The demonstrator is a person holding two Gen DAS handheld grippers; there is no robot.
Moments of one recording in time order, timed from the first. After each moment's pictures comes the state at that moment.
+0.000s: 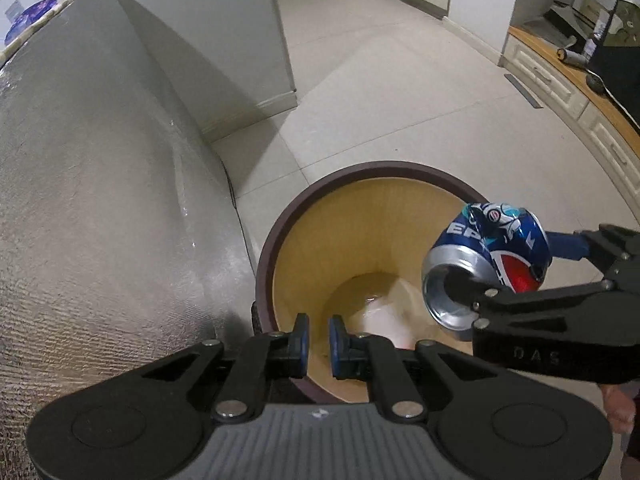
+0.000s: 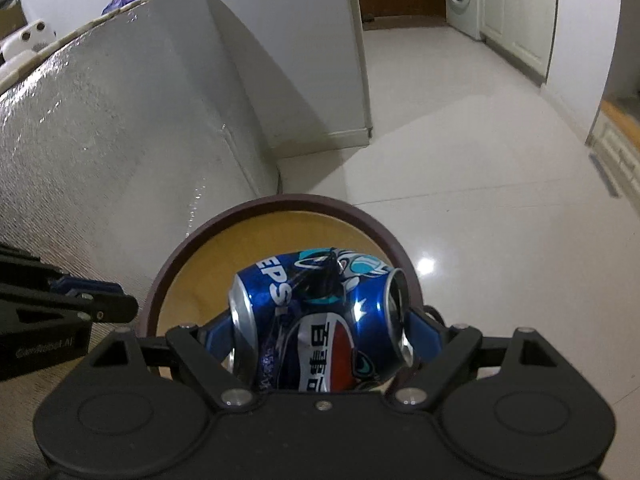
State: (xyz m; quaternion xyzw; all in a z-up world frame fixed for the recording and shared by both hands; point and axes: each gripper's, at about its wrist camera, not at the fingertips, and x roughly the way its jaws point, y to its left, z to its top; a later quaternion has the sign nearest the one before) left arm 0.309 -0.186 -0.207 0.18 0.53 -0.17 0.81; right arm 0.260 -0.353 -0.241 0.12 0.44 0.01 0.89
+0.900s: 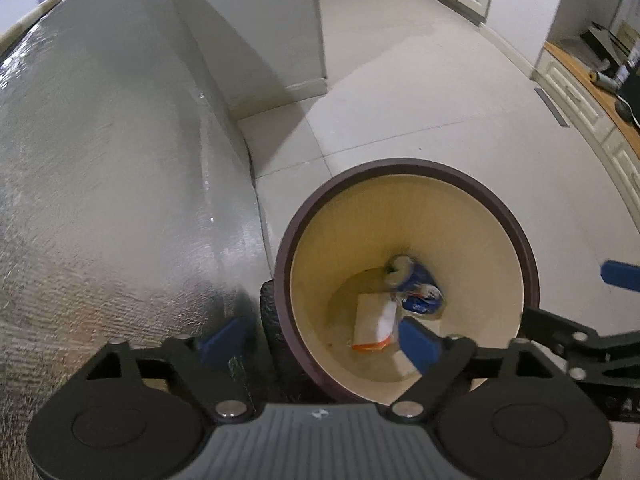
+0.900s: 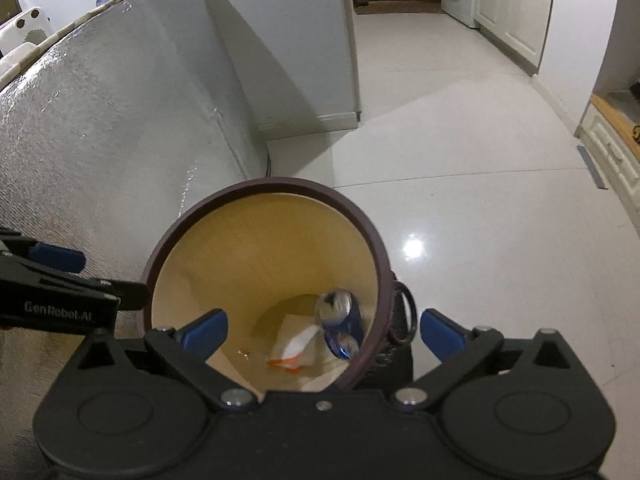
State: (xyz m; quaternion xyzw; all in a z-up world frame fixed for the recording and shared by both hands) left arm 0.311 -0.175 -0.205 0.14 0.55 -0.12 0.82; right arm 0.243 -0.359 -0.218 0.10 0.47 0.00 0.88
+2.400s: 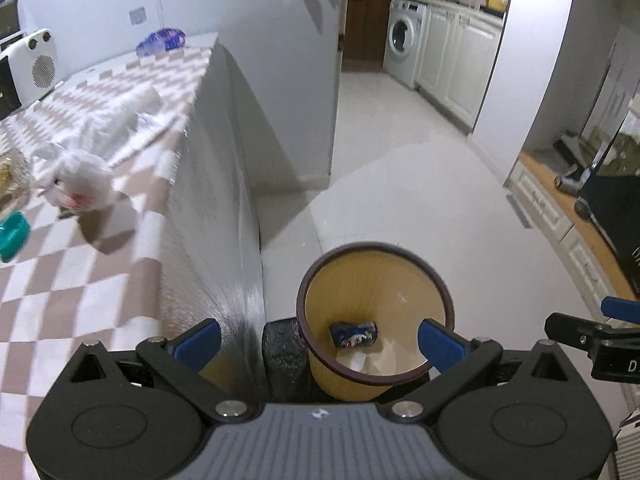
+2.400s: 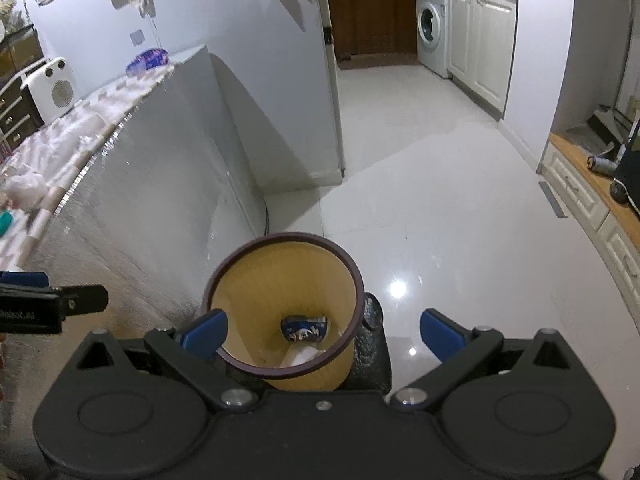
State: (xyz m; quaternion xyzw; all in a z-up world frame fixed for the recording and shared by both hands) left arm 0.180 -0.097 -0.054 0.04 0.43 -0.14 0.89; right arm 0.123 -0.357 -0.080 0.10 0.40 -0.03 0.91
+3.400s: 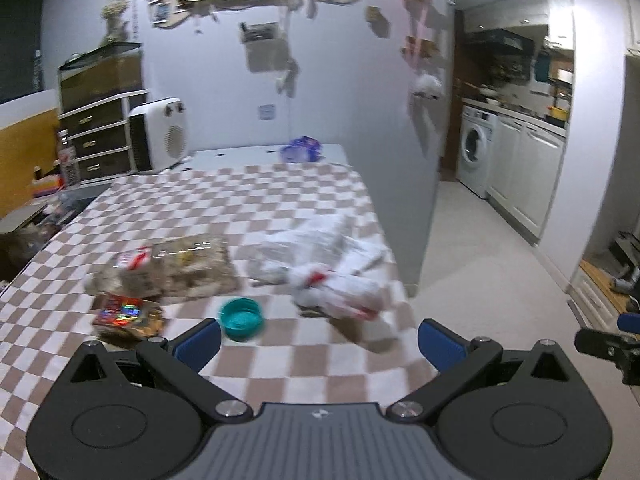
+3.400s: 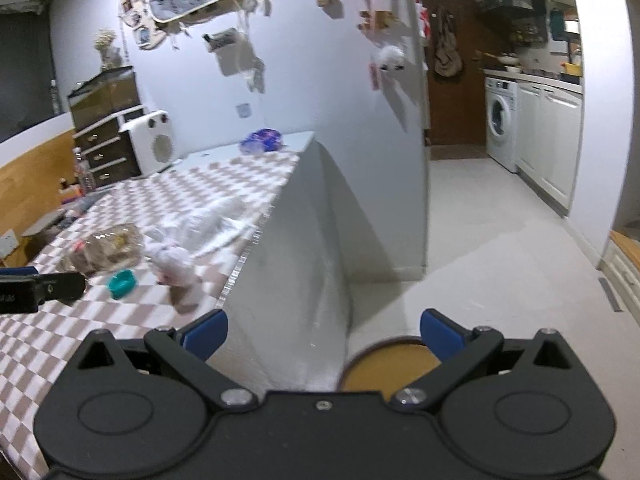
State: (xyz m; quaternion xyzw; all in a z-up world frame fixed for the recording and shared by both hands) left arm 0.144 0.082 0.048 0.02 0.28 -0.03 0.96; right arm 0.121 -0.221 0.013 0.08 0.27 0.06 0.96
